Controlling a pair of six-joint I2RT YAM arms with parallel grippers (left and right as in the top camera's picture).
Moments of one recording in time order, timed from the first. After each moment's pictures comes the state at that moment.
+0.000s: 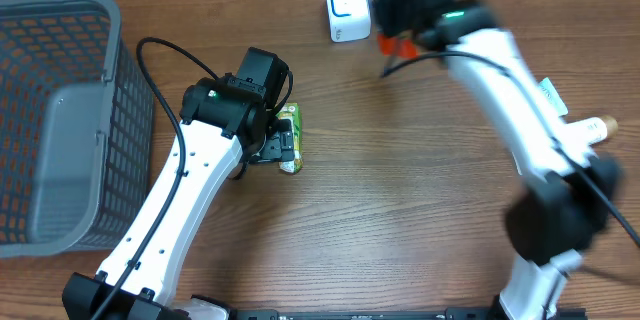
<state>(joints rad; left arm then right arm) -0.35 1.53 1.43 -1.33 -0.21 -0.48 0.31 1.93 1.94 -0.70 -0.04 -0.05</state>
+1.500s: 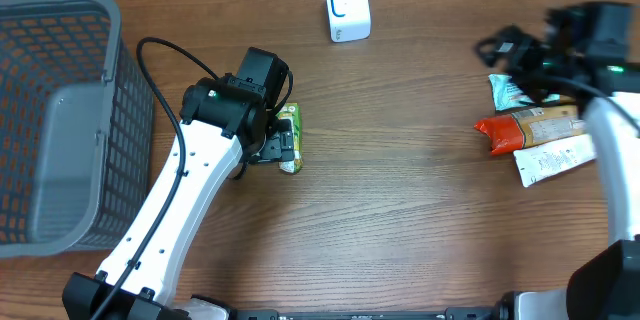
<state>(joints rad) -0.35 1.53 1.43 -1.33 -0.21 -0.48 -0.08 1.60 1.39 -0.71 -0.49 0.45</state>
